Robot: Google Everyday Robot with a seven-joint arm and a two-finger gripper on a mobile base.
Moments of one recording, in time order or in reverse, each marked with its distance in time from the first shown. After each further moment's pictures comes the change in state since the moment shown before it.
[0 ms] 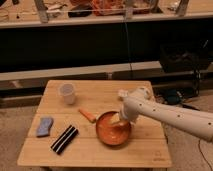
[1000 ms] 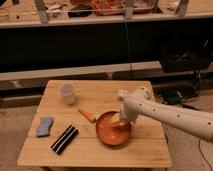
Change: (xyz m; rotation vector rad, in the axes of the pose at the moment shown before) arm 0.000 0.001 0.001 0.001 -0.005 0.018
